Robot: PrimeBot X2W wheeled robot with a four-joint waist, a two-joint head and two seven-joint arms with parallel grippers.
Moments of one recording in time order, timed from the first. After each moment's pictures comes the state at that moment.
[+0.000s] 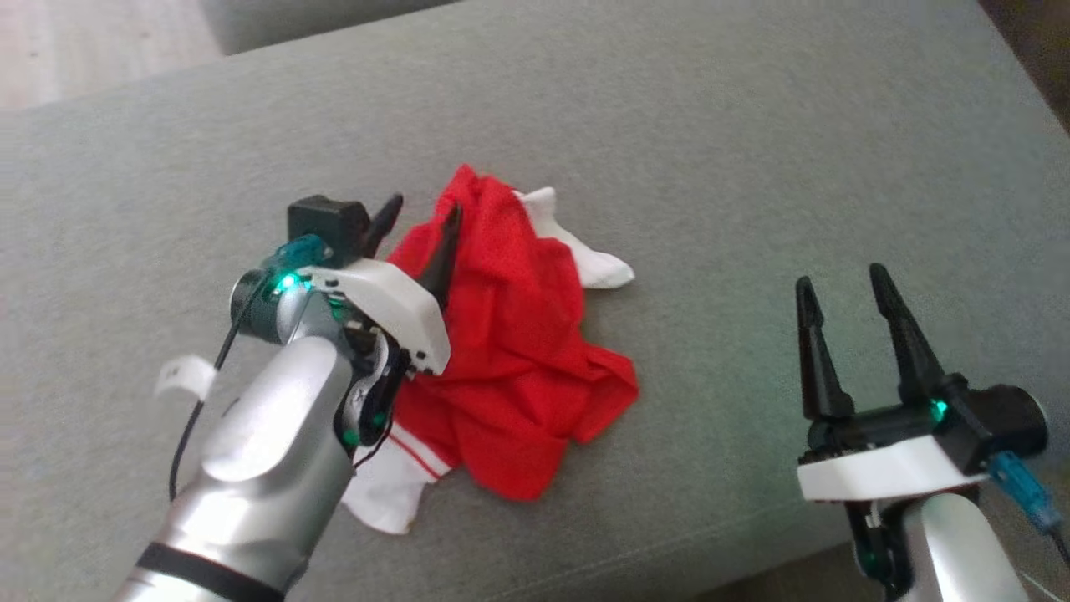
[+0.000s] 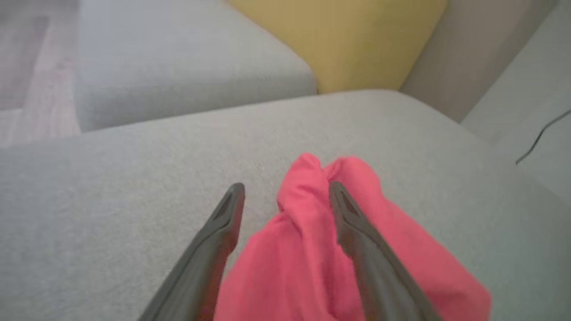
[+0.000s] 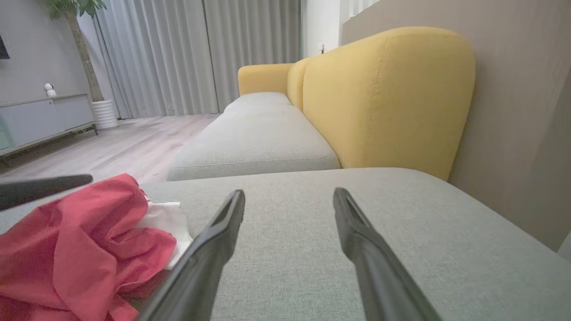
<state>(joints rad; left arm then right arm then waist) -0.60 0.17 -0.65 0.53 -0.58 0.08 -0.04 -0.06 -0.05 0.09 0.08 0.09 0.12 -0.25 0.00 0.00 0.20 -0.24</state>
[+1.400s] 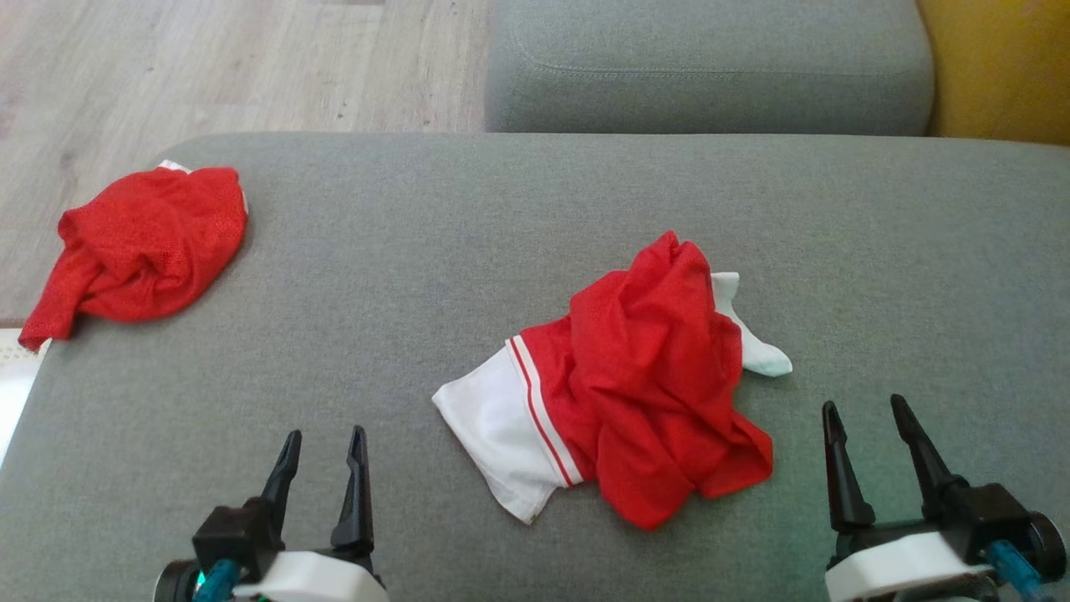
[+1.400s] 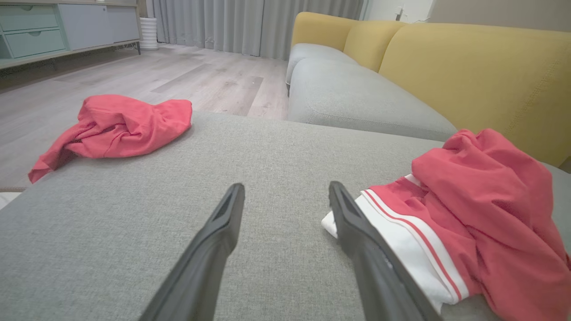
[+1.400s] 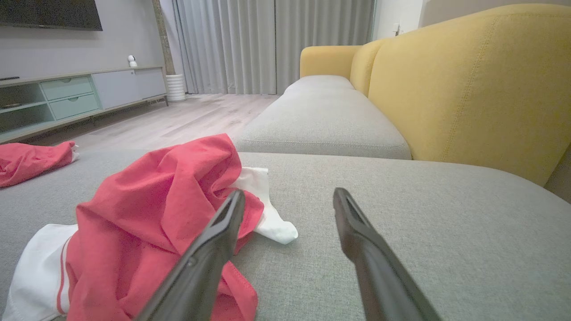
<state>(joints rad) 0.14 0.09 -0.25 0.12 -0.24 0.11 -0.25 0.12 -0.05 -0.01 0.18 0.03 0.12 -0.25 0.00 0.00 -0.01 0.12</state>
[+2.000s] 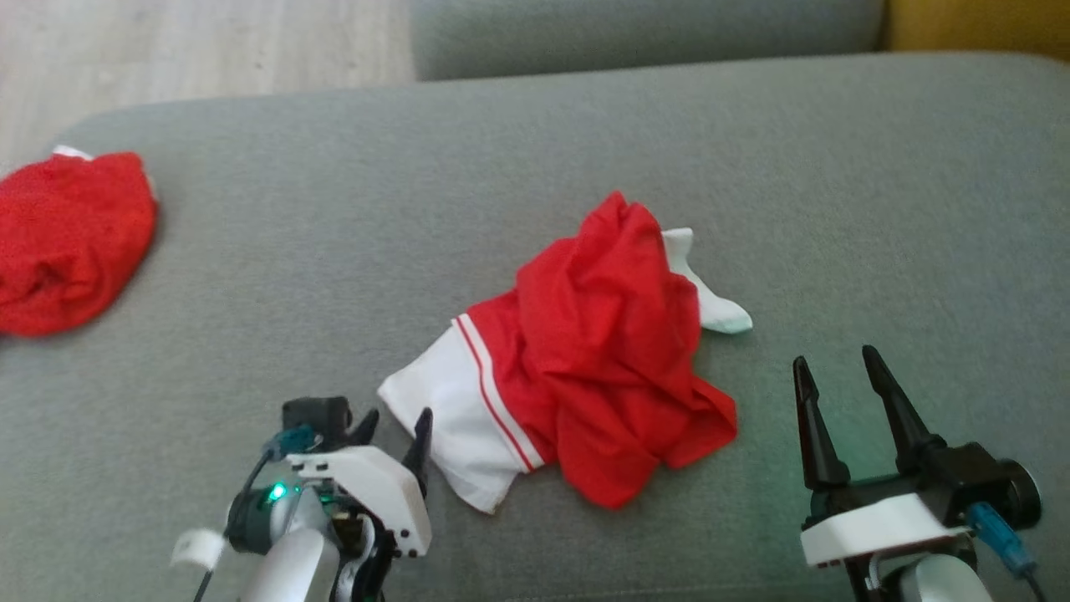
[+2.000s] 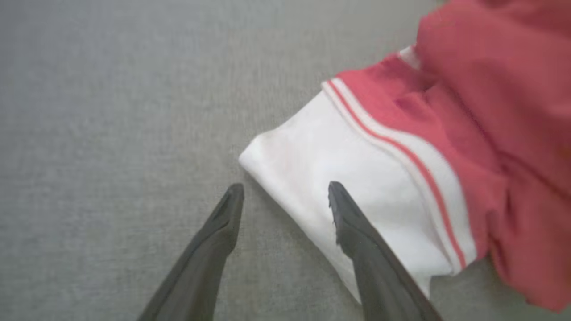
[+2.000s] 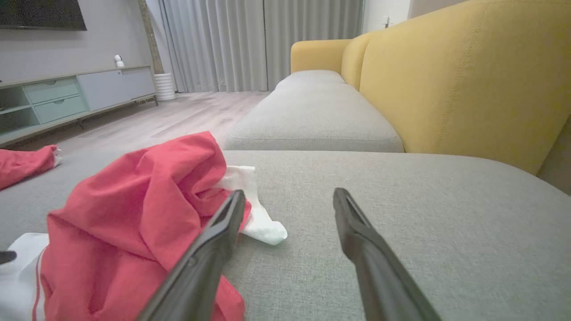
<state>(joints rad) -0.14 0.05 -0.33 0.43 -0.34 0.05 0.01 0.05 -0.04 0.05 0.16 0.04 0.12 -0.25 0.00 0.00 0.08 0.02</state>
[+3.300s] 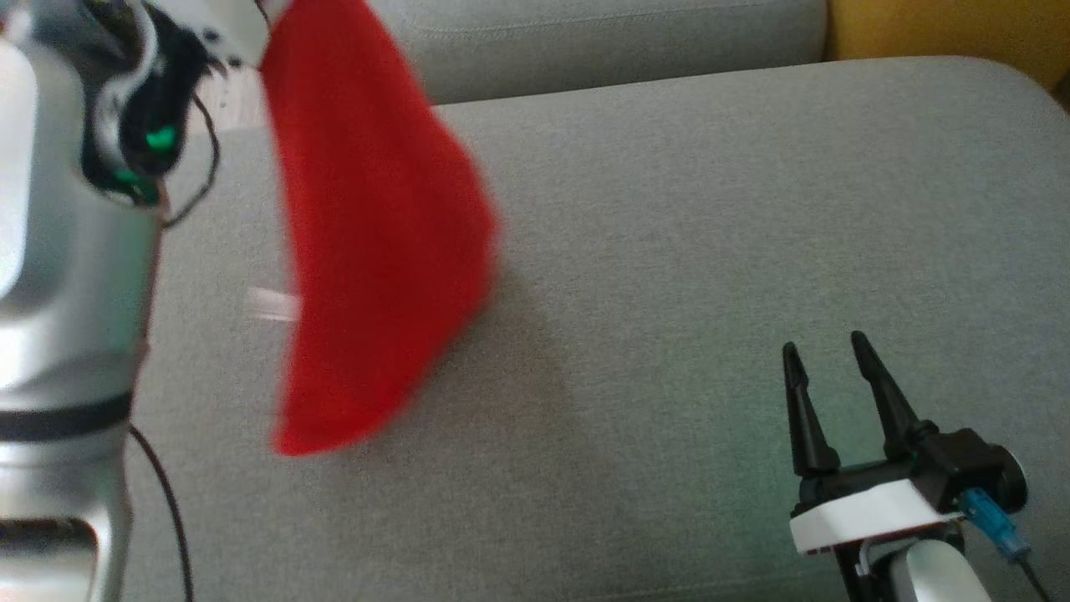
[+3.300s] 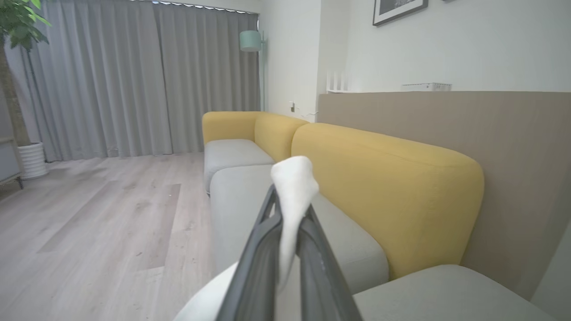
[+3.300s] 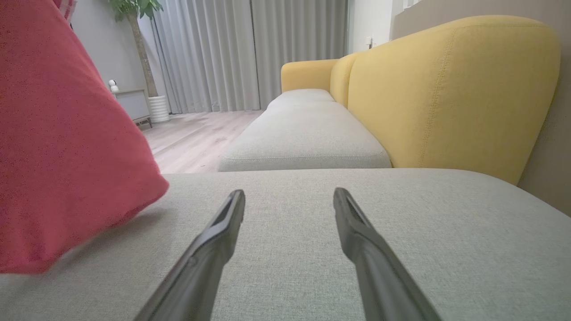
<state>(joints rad) -0.93 0.26 -0.29 0.23 -0.50 0.04 0.30 0.01 -0.05 0.07 0.16 0.07 0.12 -0.25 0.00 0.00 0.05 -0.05</state>
